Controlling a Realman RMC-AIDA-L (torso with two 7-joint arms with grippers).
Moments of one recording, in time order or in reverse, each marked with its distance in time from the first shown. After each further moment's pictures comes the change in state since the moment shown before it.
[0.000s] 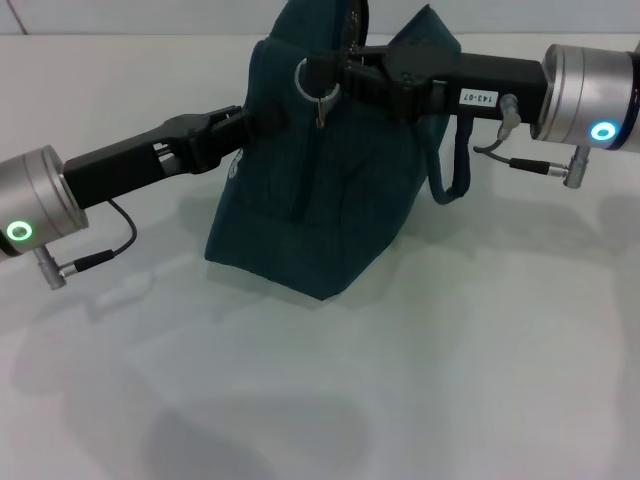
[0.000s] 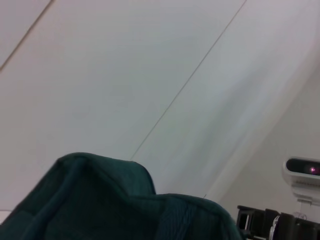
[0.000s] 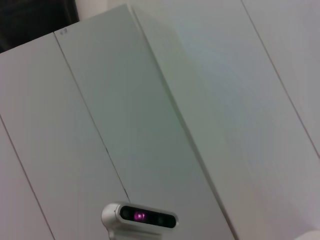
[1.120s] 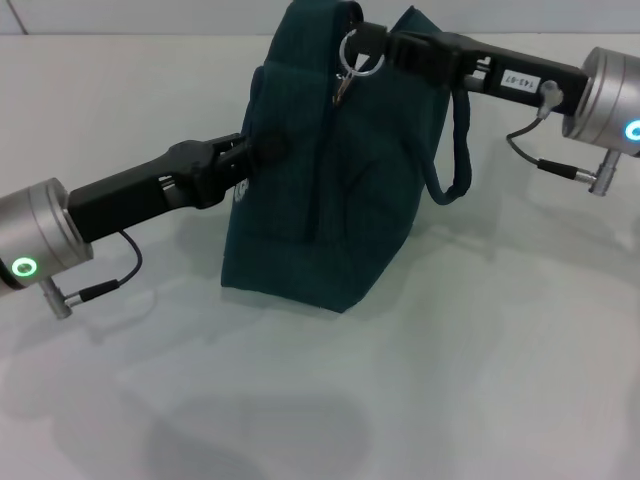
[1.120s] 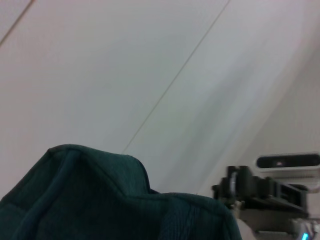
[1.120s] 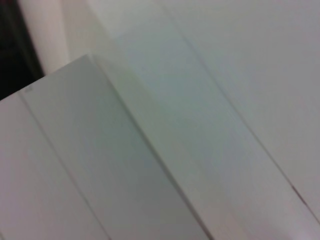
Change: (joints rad) left arm 0.020 0.000 0.000 -0.075 -0.004 0.041 0.113; right arm -0.032 -0.010 0.045 0.091 0.093 -0.010 0.082
